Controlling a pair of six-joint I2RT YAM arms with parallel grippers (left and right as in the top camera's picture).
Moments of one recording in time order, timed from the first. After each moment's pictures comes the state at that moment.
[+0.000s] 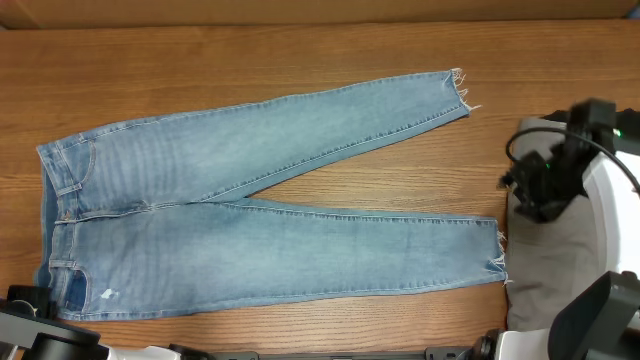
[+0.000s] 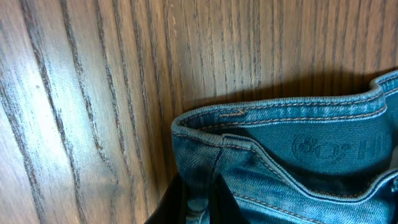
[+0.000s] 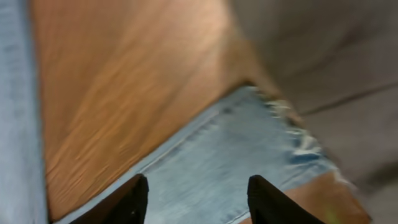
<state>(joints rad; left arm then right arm) 1.28 1.73 0.93 -0.61 0.14 -0.23 -0.32 1.58 1.23 -1.20 -0.23 0.55</state>
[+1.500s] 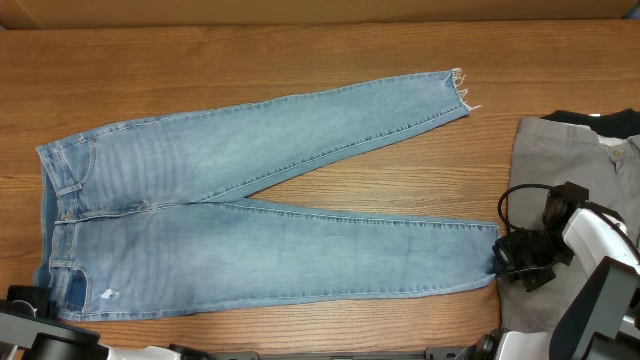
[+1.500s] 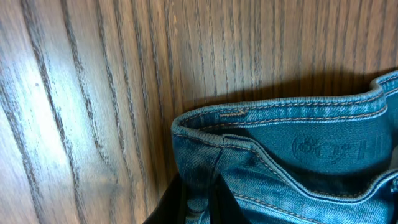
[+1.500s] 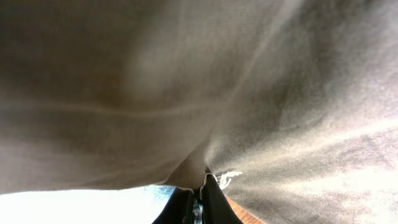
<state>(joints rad) 1.28 1.73 0.93 -0.61 0.15 -0.24 -0.44 1.56 0.75 -0.97 -0.13 0.66</state>
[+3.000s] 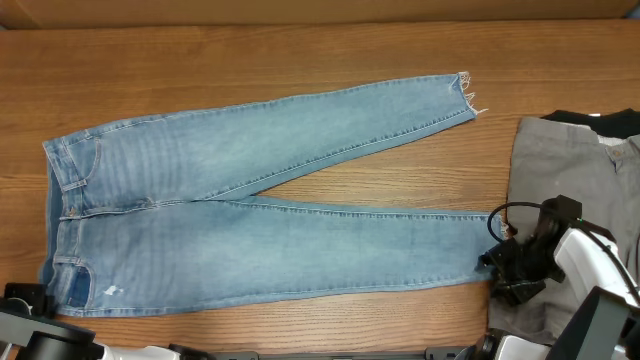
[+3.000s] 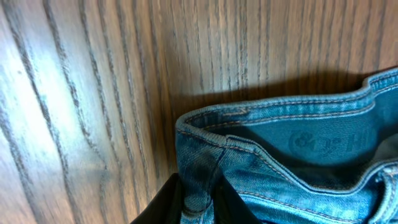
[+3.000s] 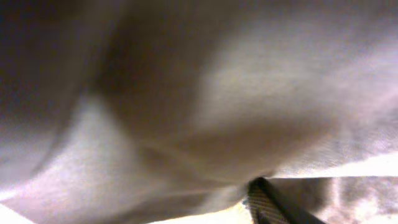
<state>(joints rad) 1.28 1.75 1.00 -0.70 0.18 -0.24 -0.42 1.43 0.61 -0.90 -0.20 0.61</state>
